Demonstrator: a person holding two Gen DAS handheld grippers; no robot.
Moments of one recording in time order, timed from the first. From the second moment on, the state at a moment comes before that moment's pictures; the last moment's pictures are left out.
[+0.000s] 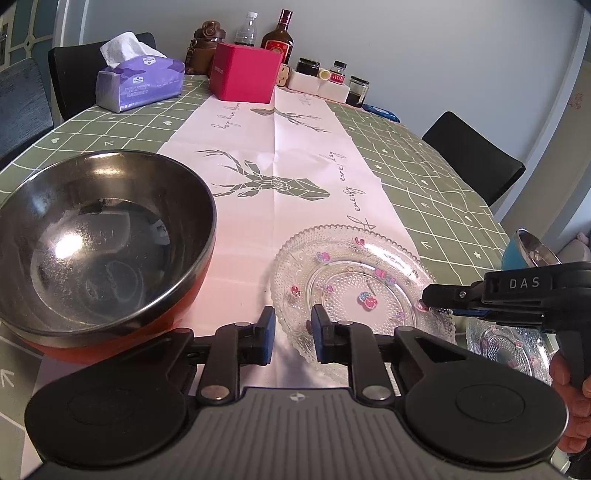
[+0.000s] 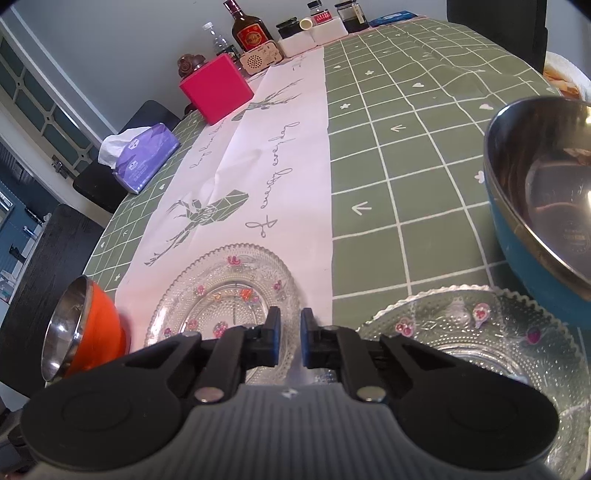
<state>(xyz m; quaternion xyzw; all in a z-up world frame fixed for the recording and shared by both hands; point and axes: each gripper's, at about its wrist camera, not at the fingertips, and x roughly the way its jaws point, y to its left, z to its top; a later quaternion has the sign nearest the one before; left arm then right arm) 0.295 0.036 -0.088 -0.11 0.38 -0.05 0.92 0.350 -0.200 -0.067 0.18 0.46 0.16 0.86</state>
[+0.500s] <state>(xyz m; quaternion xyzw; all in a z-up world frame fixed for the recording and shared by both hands) 0.244 0.043 -0.061 -0.13 0.35 -0.07 0.92 0.297 -0.201 -0.032 0.17 0.44 0.16 0.87</state>
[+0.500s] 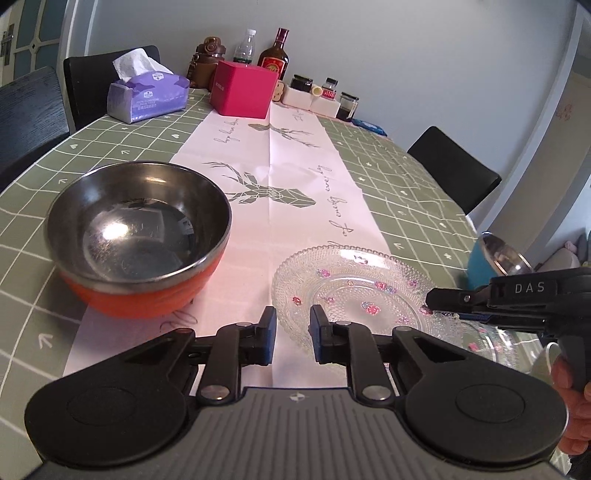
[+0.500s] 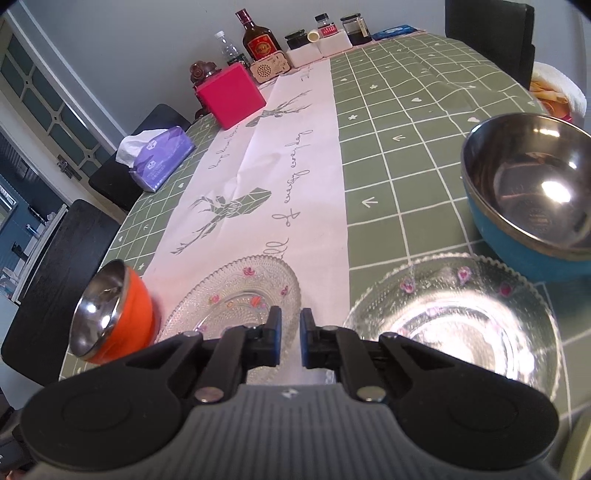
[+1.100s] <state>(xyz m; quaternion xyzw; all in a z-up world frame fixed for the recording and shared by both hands) 0.117 0.049 -0.047 -0.16 0.32 -0.07 0.93 0.149 -0.216 -0.039 0.23 0.42 0.17 0.86</state>
